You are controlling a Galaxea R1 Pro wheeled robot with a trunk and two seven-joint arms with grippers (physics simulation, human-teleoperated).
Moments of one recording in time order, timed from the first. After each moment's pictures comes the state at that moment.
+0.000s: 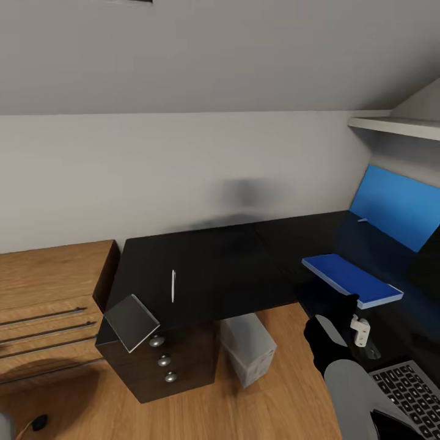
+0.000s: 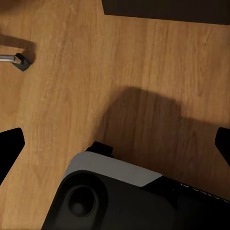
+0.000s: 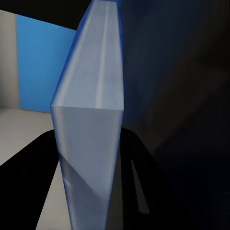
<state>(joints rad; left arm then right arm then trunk) -0.07 -0.07 -0.49 -0.30 0.66 -0.45 0.34 -0.75 0.05 -0.37 -0.55 -1.50 -0.80 0.28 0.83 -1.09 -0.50</state>
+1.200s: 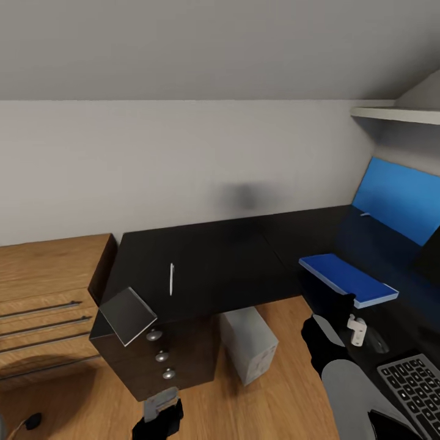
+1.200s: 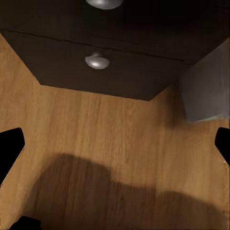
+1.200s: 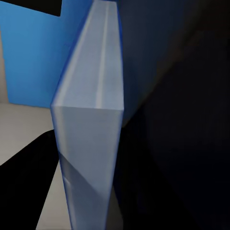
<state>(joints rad) -0.07 0.02 -0.49 -1.14 0.66 0.08 0.60 -0.75 0.06 -0.37 -0.55 -1.50 -0.80 0.28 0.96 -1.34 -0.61</state>
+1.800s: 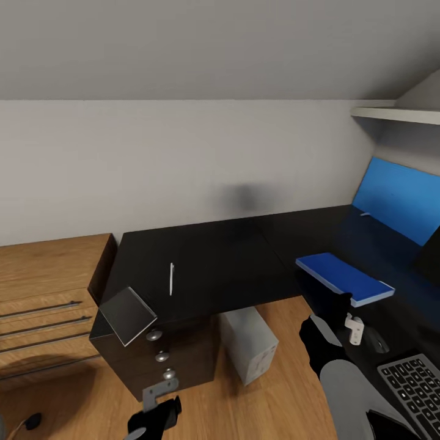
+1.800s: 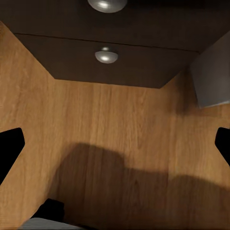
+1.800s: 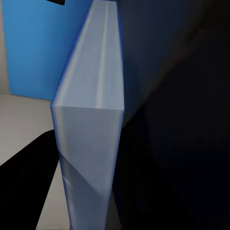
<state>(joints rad) -0.06 0.04 -0.49 -1.33 0.69 0.32 0.76 -0.75 0.07 -0.37 -0.54 -1.46 -0.79 0.28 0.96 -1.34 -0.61</state>
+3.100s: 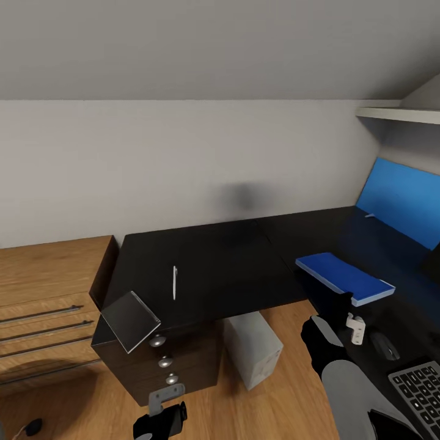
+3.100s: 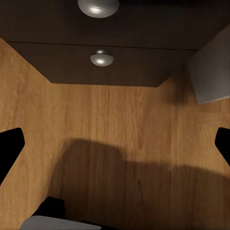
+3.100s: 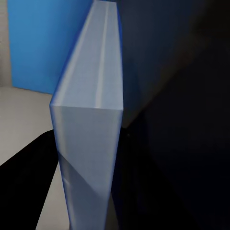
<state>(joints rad) -0.06 0.04 -0.54 -1.33 0.68 0.33 0.76 -0.75 0.06 -0.36 -0.53 -1.45 -0.79 0.28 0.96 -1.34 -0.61</state>
